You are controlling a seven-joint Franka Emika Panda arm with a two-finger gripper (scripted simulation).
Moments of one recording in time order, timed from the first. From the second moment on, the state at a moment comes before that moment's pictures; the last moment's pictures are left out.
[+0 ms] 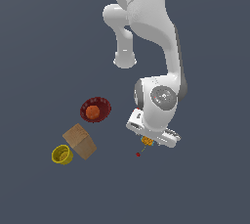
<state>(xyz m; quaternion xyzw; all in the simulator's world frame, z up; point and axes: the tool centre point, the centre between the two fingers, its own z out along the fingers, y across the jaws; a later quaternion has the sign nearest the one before) 0.091 0.102 0.064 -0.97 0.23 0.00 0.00</state>
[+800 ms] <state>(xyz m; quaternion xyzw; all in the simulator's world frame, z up) 0.090 0.103 0.016 -0.97 0.23 0.00 0.00</state>
